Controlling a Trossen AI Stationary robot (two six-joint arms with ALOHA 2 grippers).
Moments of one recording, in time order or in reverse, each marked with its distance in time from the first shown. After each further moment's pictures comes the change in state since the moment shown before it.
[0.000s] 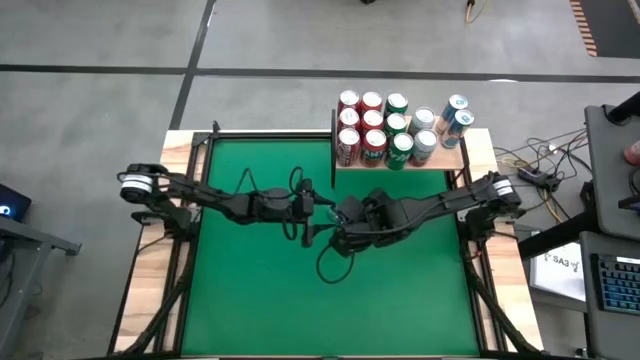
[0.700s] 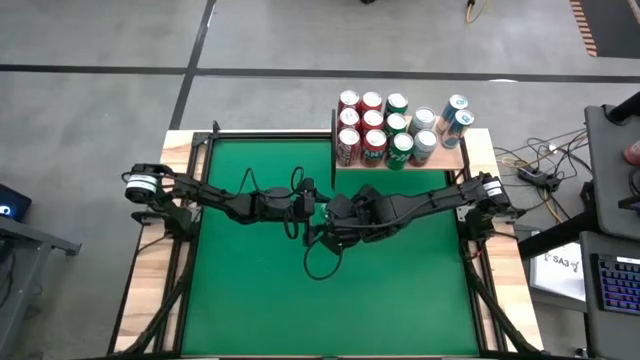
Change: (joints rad) left arm 0.003 0.039 -0.001 0.057 0.022 0.038; right arm -0.051 0.073 0.084 0.020 -0.001 -0.111
